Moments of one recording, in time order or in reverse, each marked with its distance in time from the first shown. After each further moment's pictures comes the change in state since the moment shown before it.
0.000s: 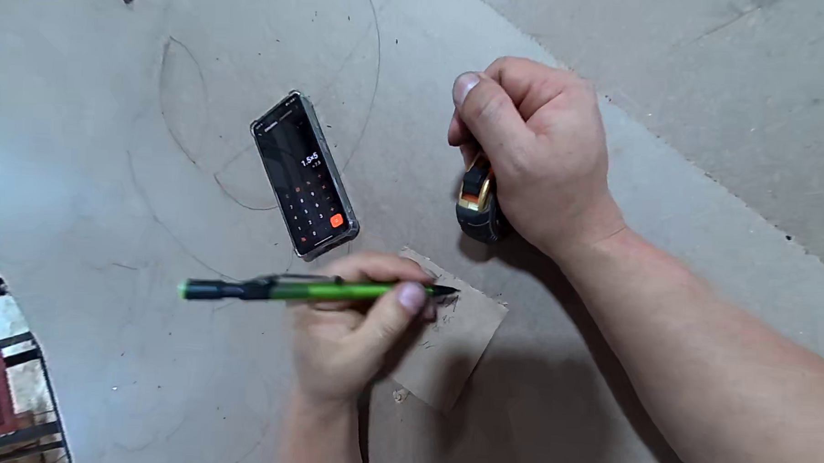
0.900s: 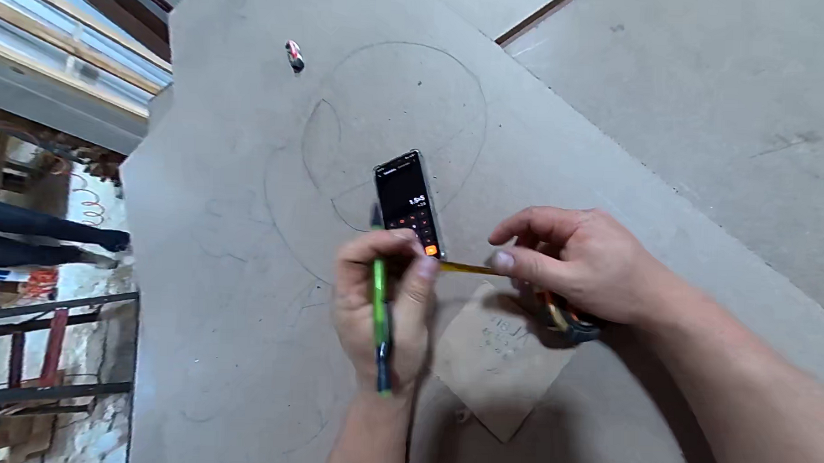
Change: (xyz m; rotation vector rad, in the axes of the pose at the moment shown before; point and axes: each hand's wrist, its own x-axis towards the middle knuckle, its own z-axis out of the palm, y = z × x) left_hand 0.010 0.003 -0.023 0.118 0.459 0.241; right_hand -0.009 -0.017 -0.001 -0.233 -0.603 0.059
